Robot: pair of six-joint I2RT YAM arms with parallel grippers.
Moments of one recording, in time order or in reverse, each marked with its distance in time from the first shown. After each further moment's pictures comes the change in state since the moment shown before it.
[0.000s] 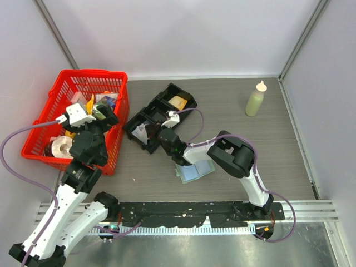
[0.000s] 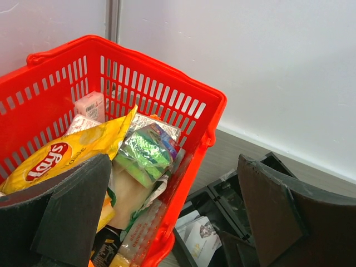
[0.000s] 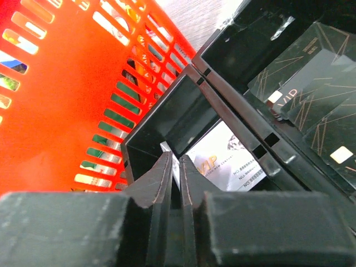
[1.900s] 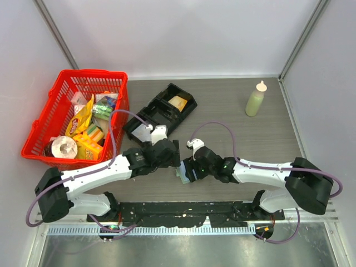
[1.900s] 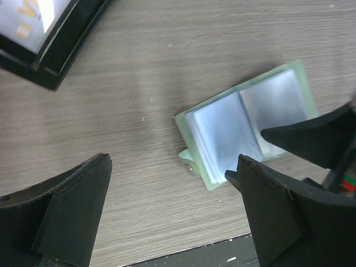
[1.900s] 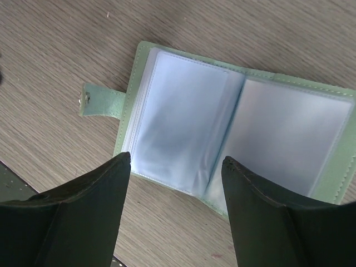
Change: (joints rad) left arm -0.559 0.576 0.050 -0.457 0.337 -0.662; right arm 0.006 -0.821 -0.597 -0.940 -0.352 -0.403
